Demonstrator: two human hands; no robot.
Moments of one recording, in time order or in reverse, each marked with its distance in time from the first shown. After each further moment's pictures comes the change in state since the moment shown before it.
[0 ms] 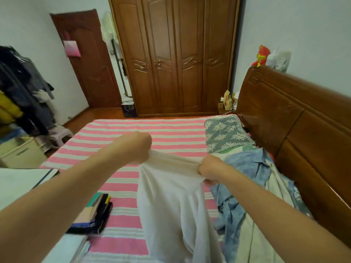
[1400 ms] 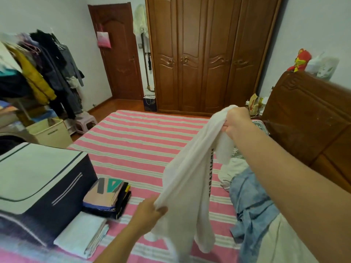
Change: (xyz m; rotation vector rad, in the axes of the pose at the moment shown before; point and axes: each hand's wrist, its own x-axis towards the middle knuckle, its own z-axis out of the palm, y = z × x) left_hand -0.046 -0.054 0.264 -1.053 -0.014 -0.238; right_hand 0.048 -0.140 -0.049 1.417 0.294 0.089
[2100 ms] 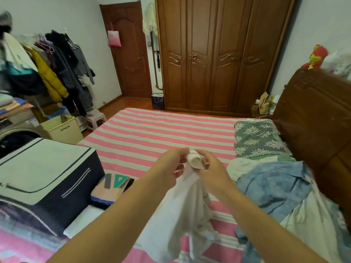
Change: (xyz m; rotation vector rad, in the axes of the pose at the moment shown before) left_hand -0.004 0.190 -0.042 -0.854 0.013 -0.243; right_hand -0.066 0.137 -0.076 -0.710 -0.598 -0.417
